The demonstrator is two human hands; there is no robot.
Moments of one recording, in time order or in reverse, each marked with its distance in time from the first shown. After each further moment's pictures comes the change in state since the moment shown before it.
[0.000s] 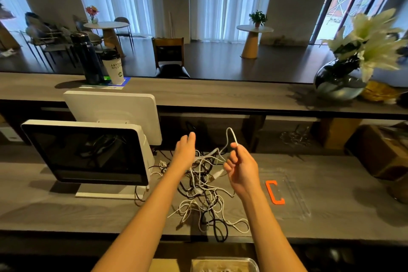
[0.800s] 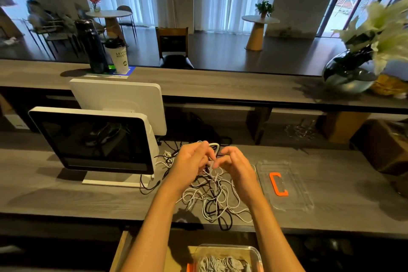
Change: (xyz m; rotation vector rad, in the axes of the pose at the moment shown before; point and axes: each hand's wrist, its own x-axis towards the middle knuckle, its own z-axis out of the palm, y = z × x) left_hand -0.084 -0.011 -0.026 -0.406 -0.250 0.369; right_hand -0.042 0.018 -0.013 -0.569 -0.405 -0.181
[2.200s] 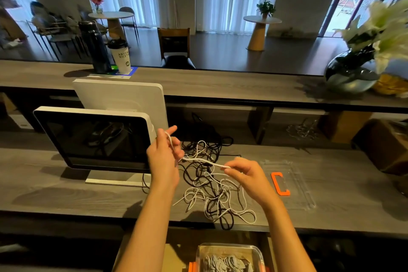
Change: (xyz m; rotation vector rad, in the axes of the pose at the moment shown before) left_hand 0.005 0.004 -0.023 -0.513 0.650 -0.112; right_hand -0.013 -0.021 -0.022 -0.416 -0.084 0.035
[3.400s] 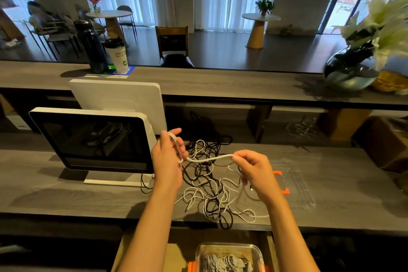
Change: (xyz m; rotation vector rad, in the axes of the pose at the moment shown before) left_hand -0.005 -0.007 0.009 0.013 -0.040 -0.046; right_hand 0.004 -0.003 -0.009 0.156 0.193 0.024
